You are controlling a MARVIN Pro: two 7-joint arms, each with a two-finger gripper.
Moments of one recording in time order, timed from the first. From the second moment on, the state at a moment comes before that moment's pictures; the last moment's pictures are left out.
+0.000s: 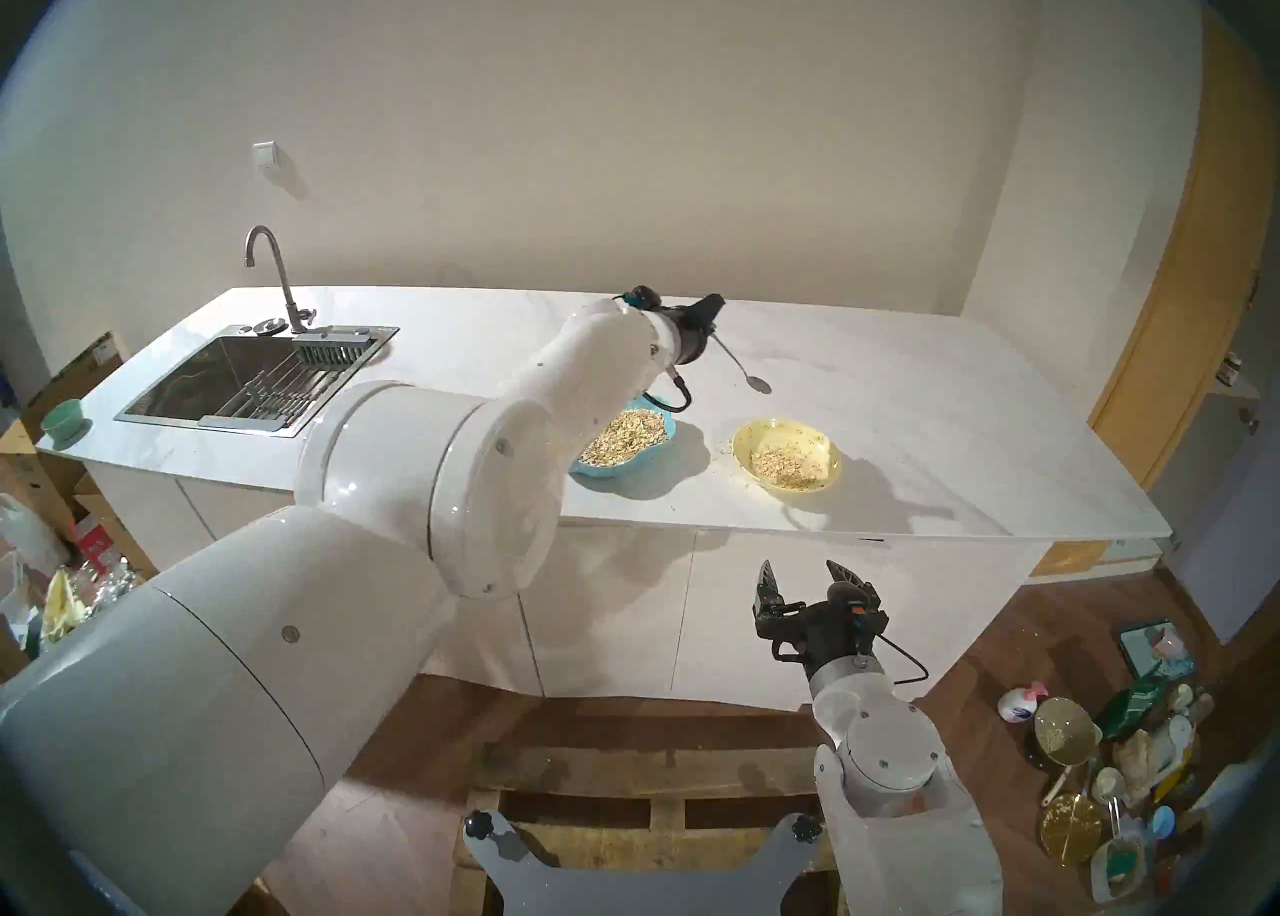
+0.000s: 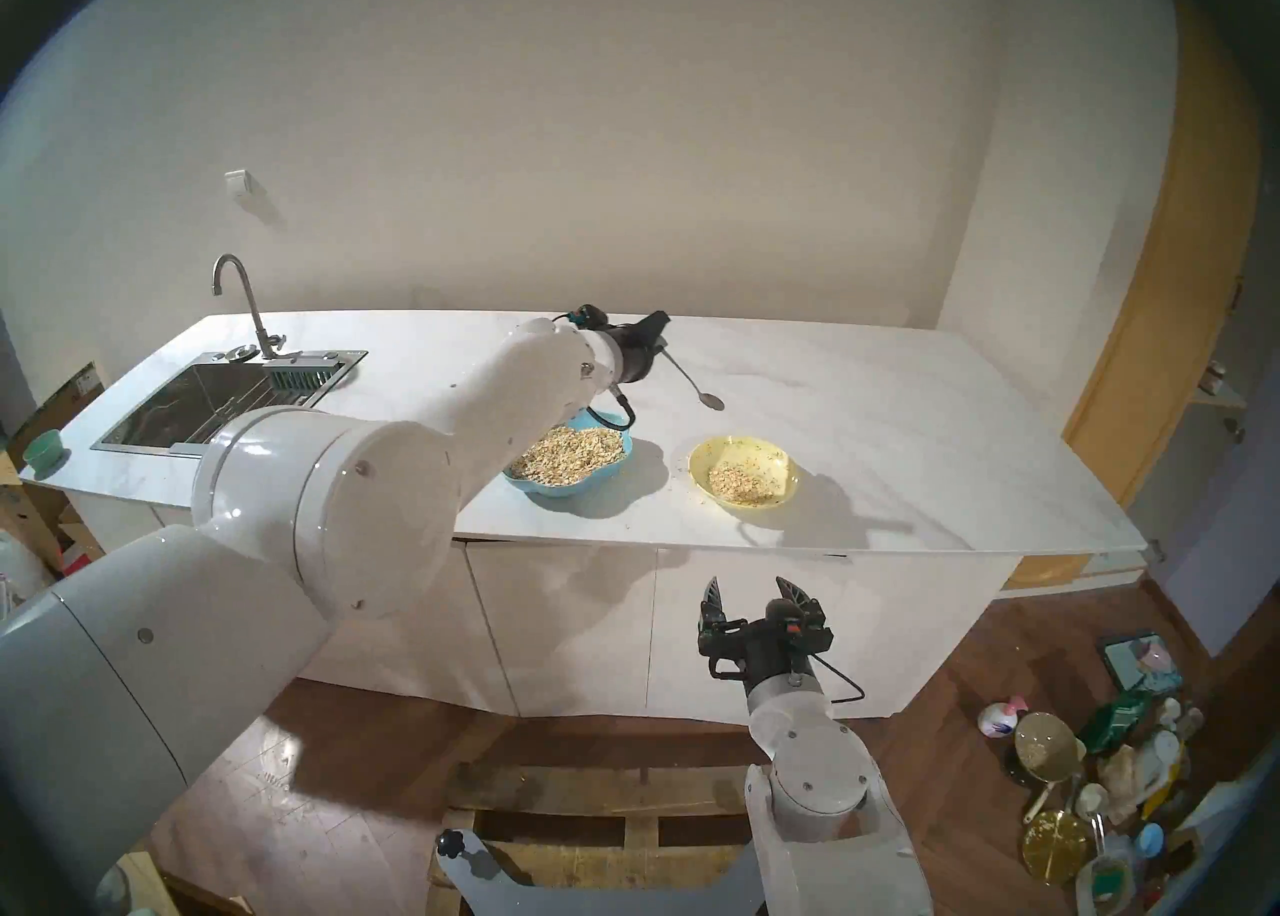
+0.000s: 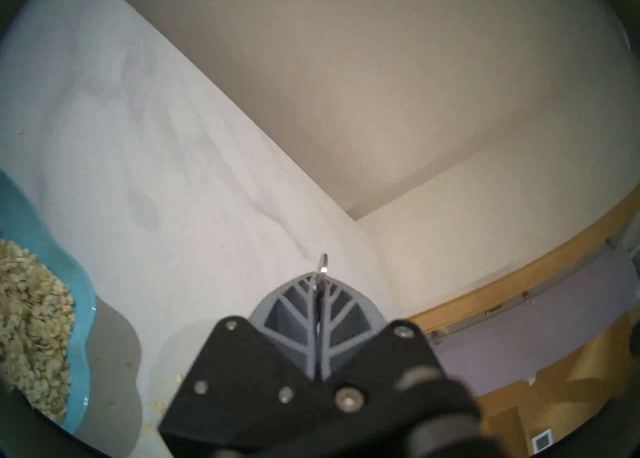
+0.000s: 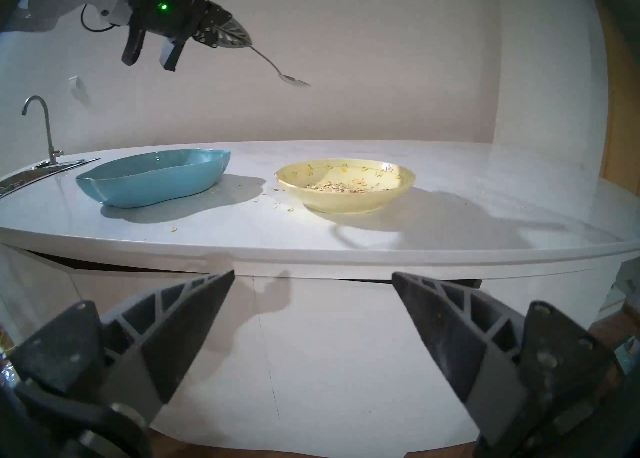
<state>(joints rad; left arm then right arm) 0.26 -1.75 -1.58 -0.10 -0.85 0.32 -0.19 -1.91 -1.57 1.54 -1.78 0.01 -0.01 -0.01</state>
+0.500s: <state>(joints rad) 0.25 -1.54 -1.65 -0.10 -0.86 0.41 -0.23 -1.91 -1.57 1.54 -1.78 0.01 -0.01 -0.01</state>
